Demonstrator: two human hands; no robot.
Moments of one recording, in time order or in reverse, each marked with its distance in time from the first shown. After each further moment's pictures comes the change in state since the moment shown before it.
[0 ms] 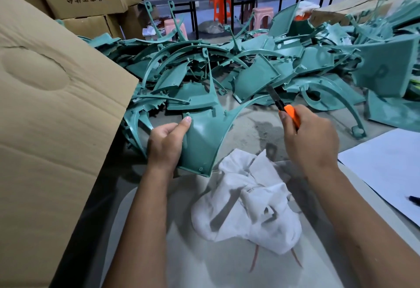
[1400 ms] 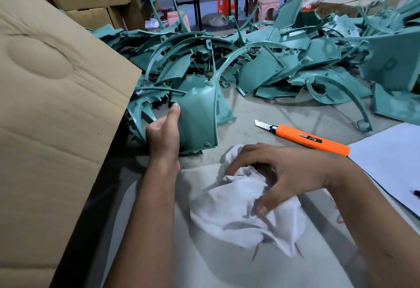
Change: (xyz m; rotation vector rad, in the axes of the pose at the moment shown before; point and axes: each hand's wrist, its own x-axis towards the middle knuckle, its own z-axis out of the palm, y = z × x) left_hand -0.006 0.007 0.007 -0.225 0.245 -0.163; right_hand -0.014 -0.036 -0.041 0.260 -1.285 -0.492
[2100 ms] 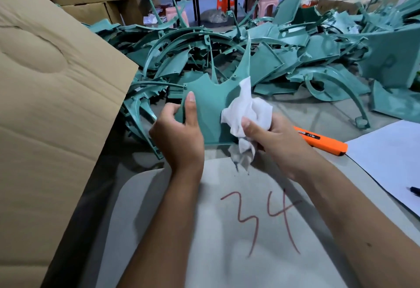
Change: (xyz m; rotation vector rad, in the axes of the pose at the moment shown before) left_hand -0.032 -0.007 0.027 0.425 0.359 0.658; right_hand 0.029 0.006 0.019 0.879 0.690 -0.056
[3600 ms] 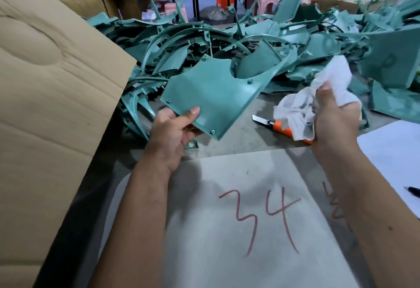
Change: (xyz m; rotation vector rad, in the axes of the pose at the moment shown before) left_hand 0.026 -0.020 -0.015 -0.862 -0.743 -0.629; right_hand 0.011 -0.014 -0.053 0.201 0.892 -0.002
